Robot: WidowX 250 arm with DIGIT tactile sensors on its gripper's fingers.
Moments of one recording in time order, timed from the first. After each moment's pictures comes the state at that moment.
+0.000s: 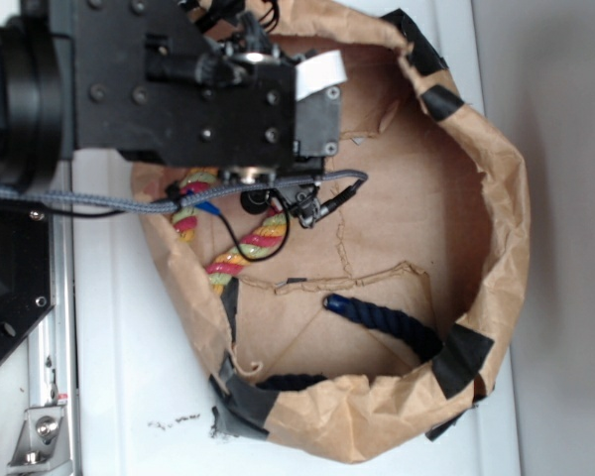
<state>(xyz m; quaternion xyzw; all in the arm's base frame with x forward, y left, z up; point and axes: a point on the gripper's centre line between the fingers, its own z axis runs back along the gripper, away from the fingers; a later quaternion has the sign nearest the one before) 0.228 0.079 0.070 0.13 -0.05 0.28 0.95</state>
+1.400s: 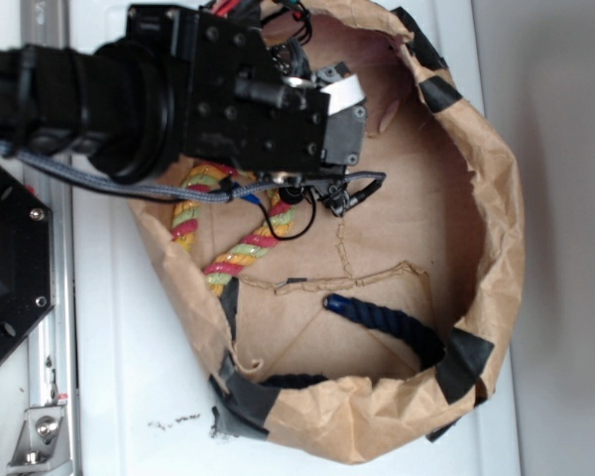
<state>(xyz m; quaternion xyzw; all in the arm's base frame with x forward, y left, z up) 0.252 0.093 0.029 0.14 -0.08 0.28 0.95</state>
